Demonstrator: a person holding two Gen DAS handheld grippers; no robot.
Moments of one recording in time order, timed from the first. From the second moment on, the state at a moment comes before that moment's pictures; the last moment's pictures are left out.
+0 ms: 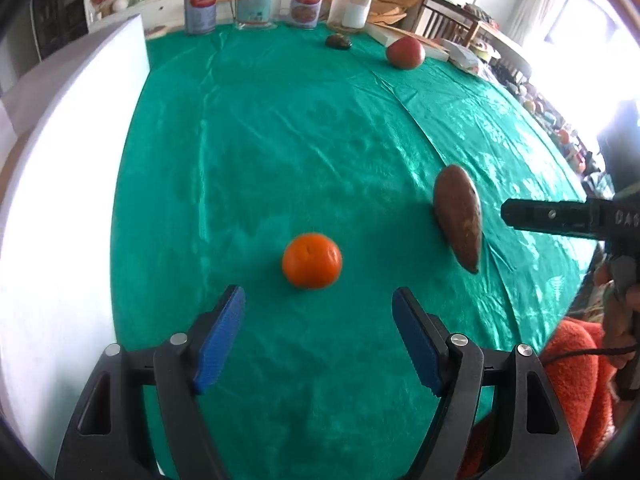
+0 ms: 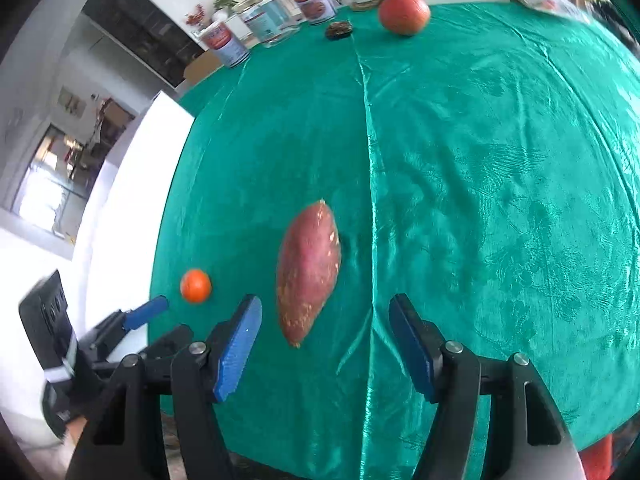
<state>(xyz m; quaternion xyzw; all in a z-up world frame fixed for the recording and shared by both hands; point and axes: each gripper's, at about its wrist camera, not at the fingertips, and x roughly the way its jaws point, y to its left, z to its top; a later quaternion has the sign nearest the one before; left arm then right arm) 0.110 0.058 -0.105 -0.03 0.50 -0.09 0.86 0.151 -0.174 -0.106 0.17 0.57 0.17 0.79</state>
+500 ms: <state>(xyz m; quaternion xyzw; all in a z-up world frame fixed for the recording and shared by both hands) 0.127 0.052 -0.114 -0.02 0.50 -0.08 0.86 0.192 -0.120 -0.121 0.10 0.61 0.14 0.78</state>
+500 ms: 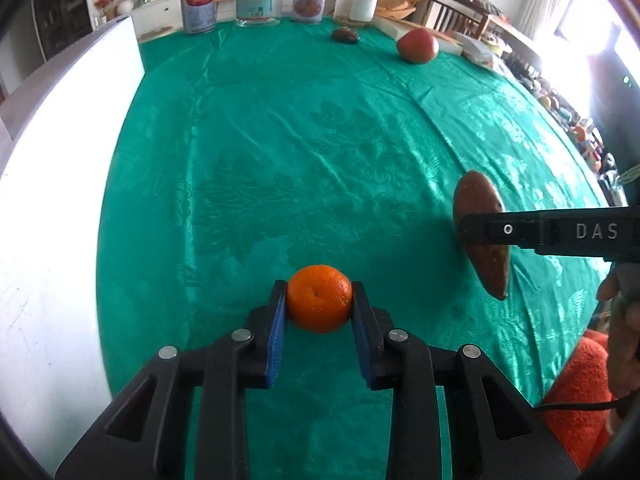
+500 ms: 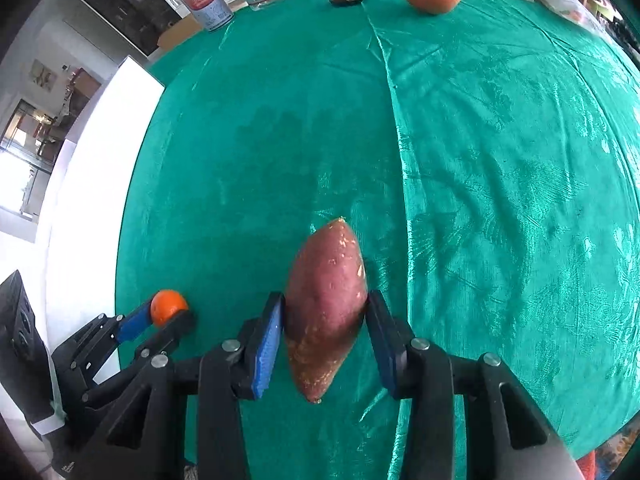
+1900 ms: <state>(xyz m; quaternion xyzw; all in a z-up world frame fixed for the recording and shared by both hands) 0.035 0.321 -0.001 -0.17 0.47 0.10 0.86 0.114 0.161 0.025 -0.04 0.51 0.46 0.73</state>
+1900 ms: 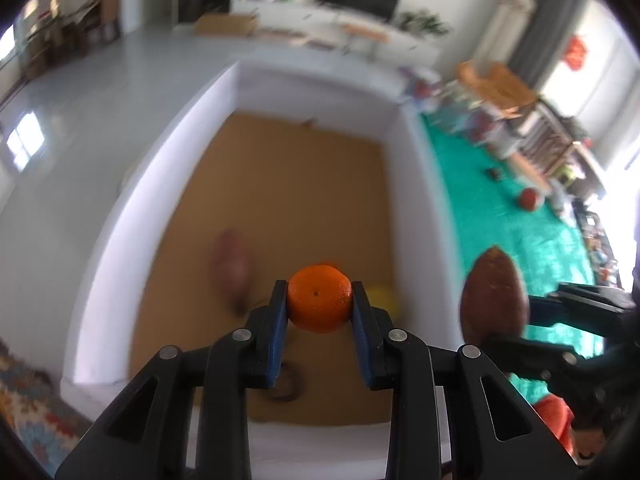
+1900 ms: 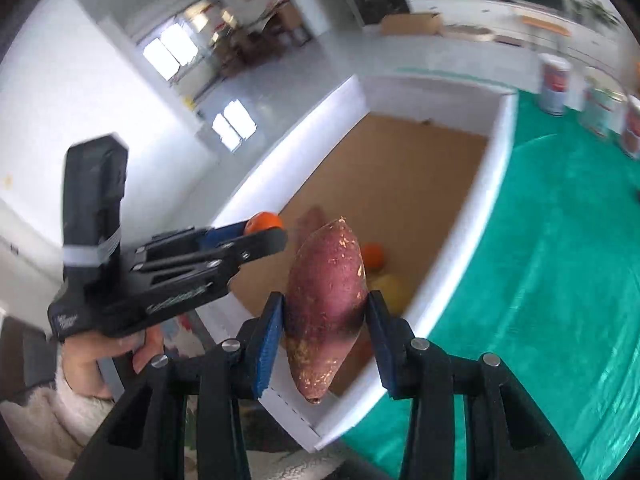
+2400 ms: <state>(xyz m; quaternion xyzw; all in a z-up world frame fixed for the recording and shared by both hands) 0.028 0.345 -0.074 -0.17 0.53 0.18 0.81 0.101 0.226 -0.043 -0.15 0.53 0.43 0.72</state>
